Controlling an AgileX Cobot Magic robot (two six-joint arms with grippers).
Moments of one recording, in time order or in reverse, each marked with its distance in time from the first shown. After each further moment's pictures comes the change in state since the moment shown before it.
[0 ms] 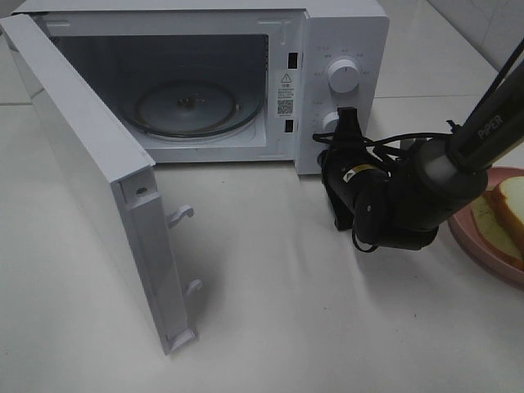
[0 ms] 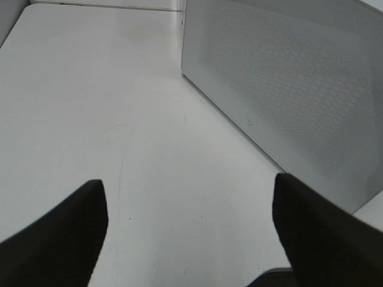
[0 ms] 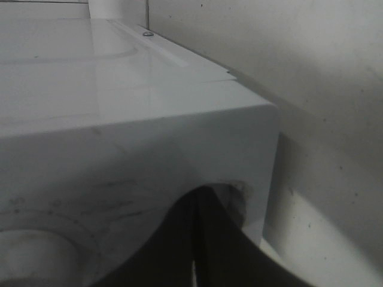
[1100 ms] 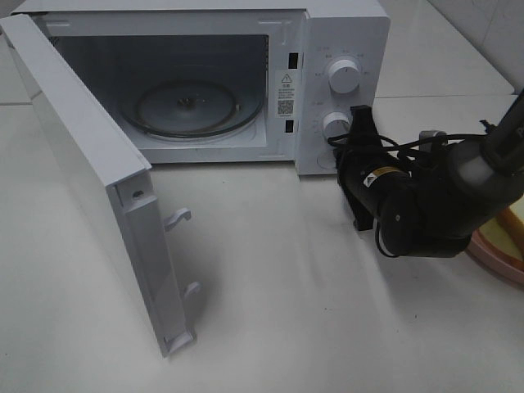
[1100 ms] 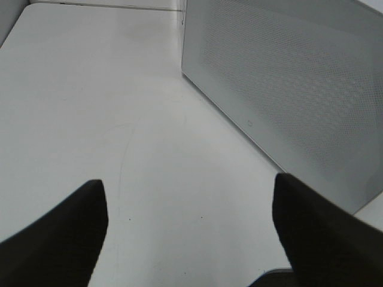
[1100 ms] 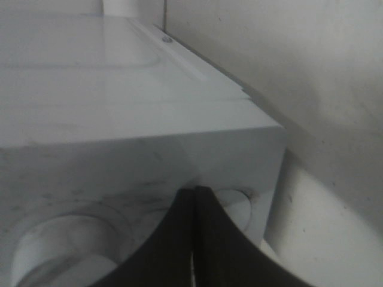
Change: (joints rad) left arm 0.000 0.000 0.000 0.001 0.000 0.000; right arm -0.026 -0.078 0.131 -0.090 -0.072 -0.007
